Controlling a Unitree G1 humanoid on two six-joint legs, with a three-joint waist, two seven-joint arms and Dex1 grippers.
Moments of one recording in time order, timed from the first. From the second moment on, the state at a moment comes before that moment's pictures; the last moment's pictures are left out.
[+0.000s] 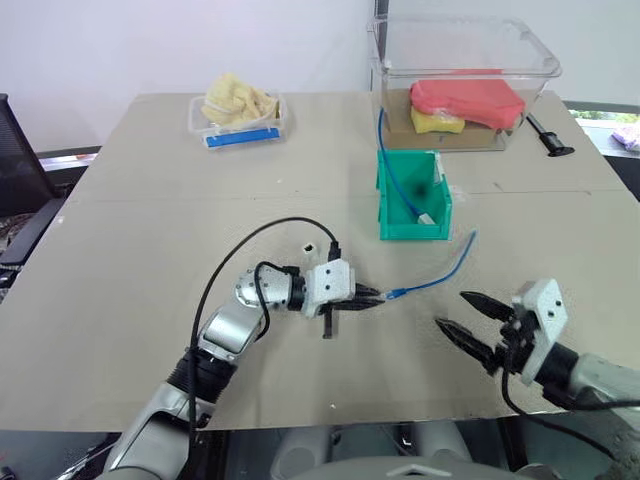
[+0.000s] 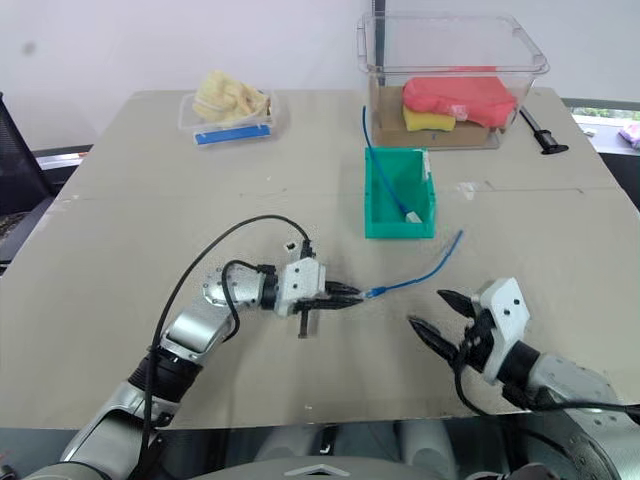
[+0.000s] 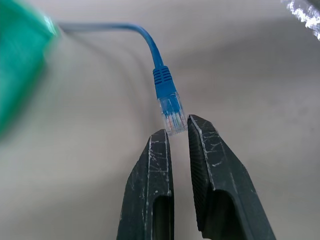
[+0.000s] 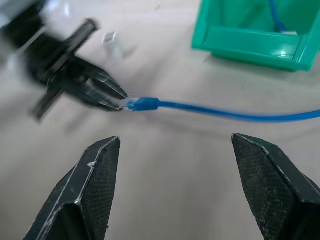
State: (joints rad) left arm -0.39 0.48 -0.30 0.01 -0.14 -0.17 -1.10; right arm 0.23 -0.42 -0.21 -0.82 0.76 0.87 0.42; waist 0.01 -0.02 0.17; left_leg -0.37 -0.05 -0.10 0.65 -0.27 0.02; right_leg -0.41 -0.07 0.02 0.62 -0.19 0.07
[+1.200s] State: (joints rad) left arm -0.43 0.48 -0.27 -0.23 -0.01 -0.15 -0.88; right arm -0.04 -0.54 -0.14 -0.69 1.68 0.80 -0.24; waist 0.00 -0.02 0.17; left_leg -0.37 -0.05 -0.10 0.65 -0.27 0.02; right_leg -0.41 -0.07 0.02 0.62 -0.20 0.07
